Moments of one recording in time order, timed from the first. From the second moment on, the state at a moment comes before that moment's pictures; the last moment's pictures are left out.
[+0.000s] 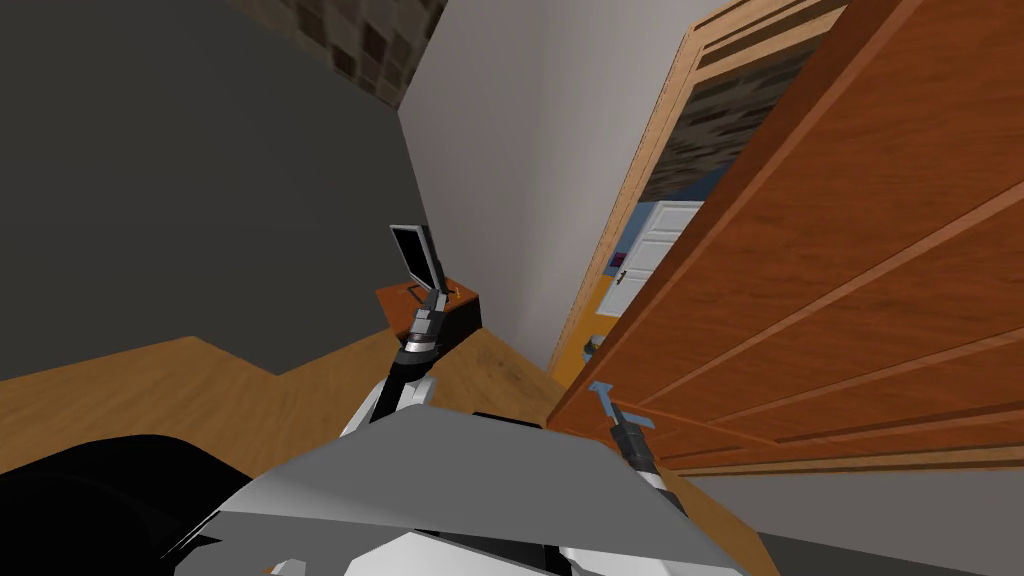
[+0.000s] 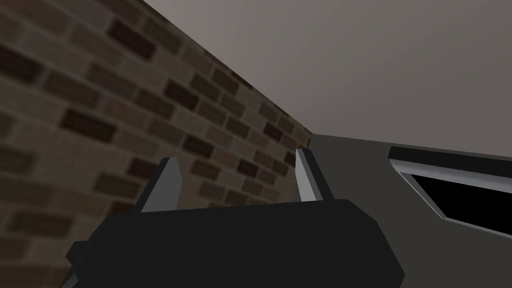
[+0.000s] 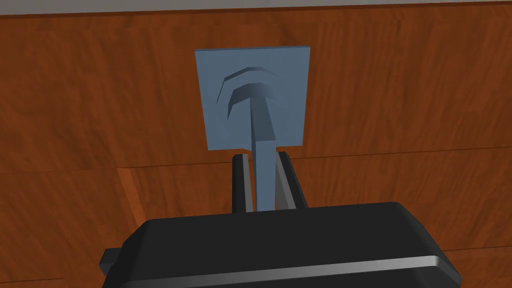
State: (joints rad) arm 0.28 -0.54 0.34 -0.73 -0.44 -1.16 -0.26
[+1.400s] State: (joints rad) arm 0.30 -0.57 0.40 -0.65 -0.46 -1.27 -0.30
